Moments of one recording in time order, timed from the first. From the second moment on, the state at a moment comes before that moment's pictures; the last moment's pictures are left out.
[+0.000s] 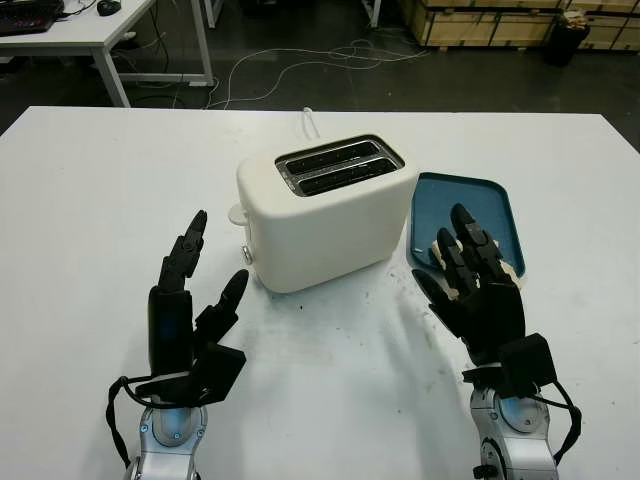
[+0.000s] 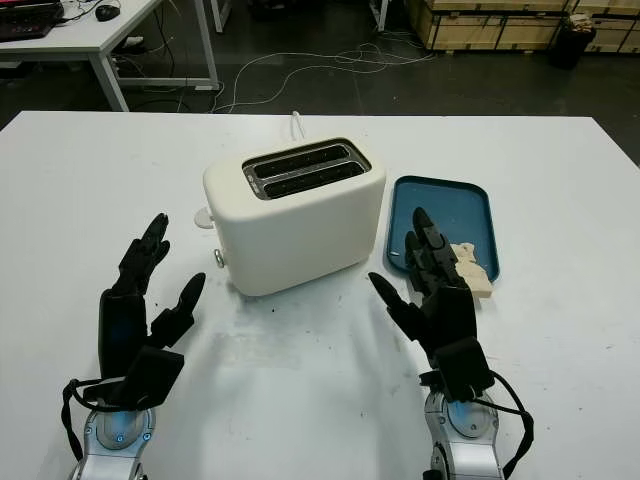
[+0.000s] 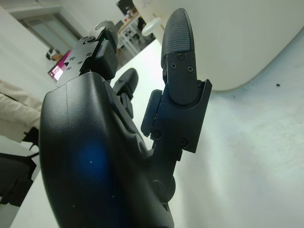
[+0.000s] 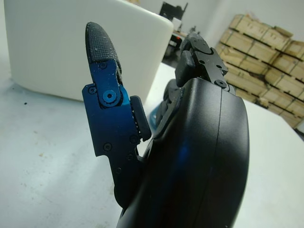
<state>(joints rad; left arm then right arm) 0.24 0.00 -0.07 -0.25 0.35 -0.21 0.27 0.18 -0.05 -0.02 -0.18 0.06 -0.17 0.07</state>
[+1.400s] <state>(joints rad) 0.23 -0.01 -0.07 -0.24 0.37 -0.21 0.26 0.23 -0.15 -0.11 -0.24 -0.03 -0.31 0.09</state>
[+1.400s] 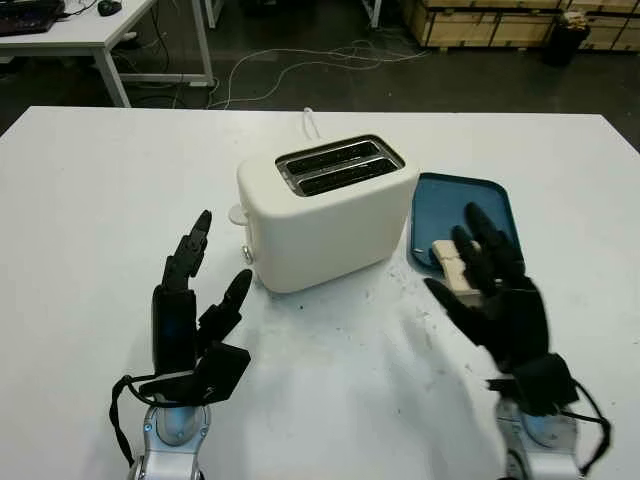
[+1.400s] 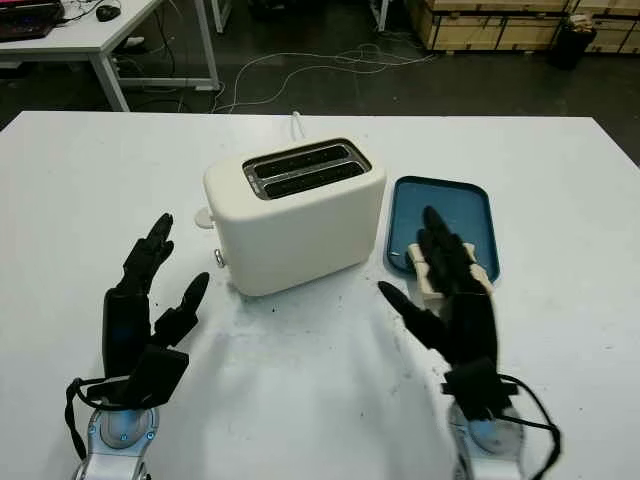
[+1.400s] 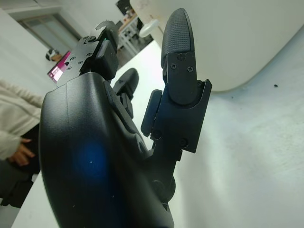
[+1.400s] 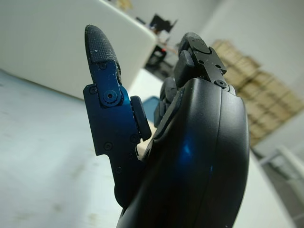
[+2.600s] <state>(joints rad) 0.23 -0.01 -0.07 -0.24 0.37 -0.21 0.26 0.14 -0.57 -0.09 0.13 -0.93 -0.35 -0.40</state>
